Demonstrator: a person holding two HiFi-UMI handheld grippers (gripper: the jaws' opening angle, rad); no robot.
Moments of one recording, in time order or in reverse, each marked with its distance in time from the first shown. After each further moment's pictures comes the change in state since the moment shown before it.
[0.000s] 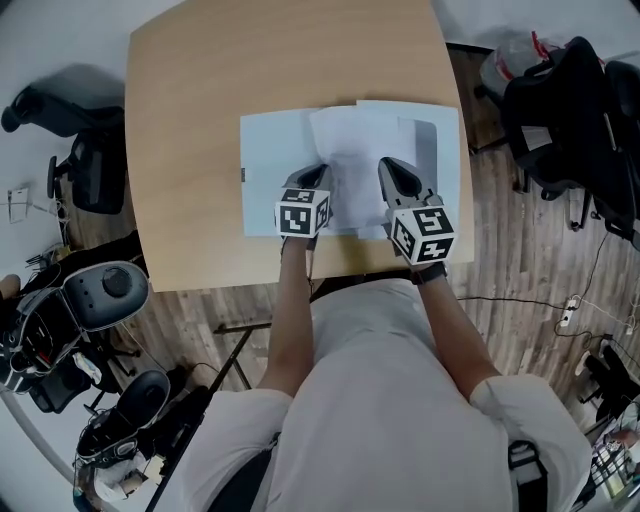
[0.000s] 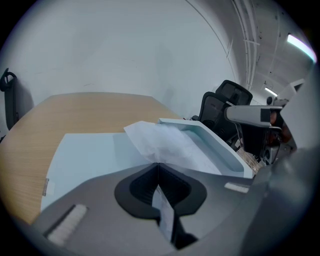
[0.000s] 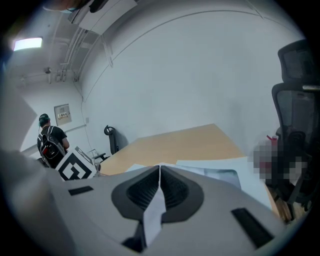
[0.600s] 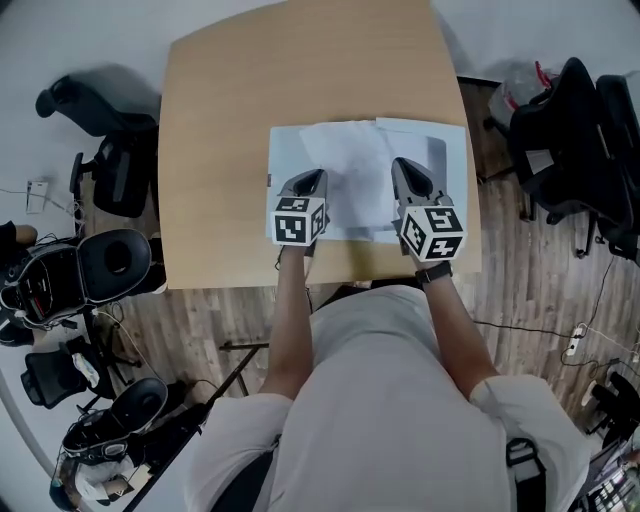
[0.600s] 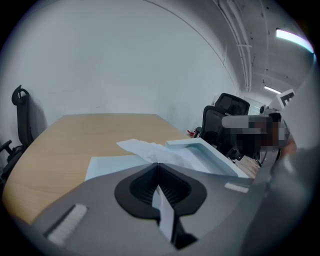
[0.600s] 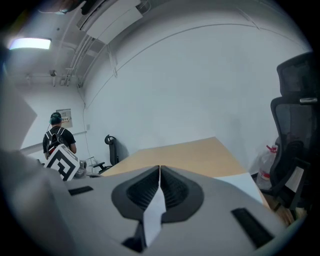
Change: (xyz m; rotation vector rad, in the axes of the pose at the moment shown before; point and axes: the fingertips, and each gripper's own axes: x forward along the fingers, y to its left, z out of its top) left arm -0.083 0.021 0.037 0.041 -0.154 0.078; right arm -0.020 0.026 0.044 -0.023 -0.130 -0.016
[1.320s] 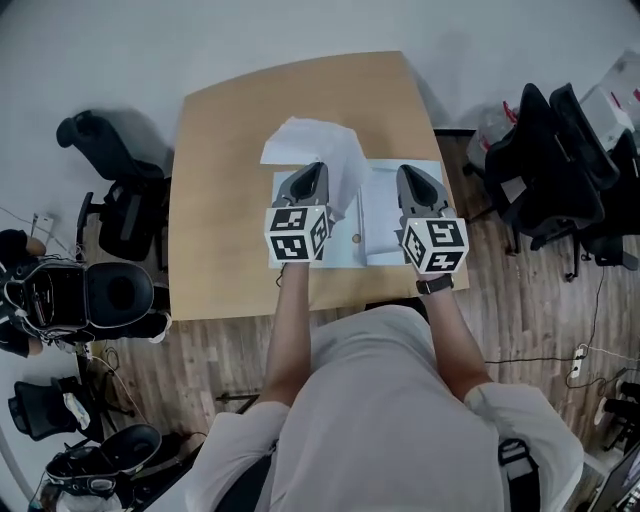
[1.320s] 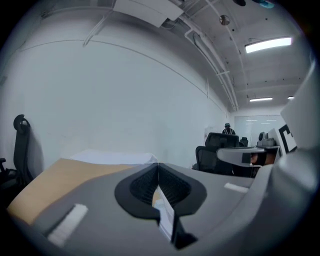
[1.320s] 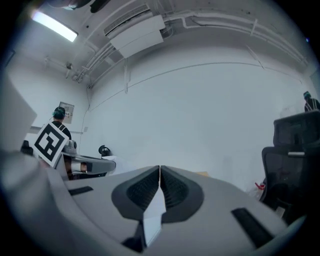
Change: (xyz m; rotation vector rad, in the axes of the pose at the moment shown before) left arm -0.105 -0.052 0.154 0.100 -0.458 -0.009; right arm -0.070 0.026 0.109 -0.181 -0.239 -0.102
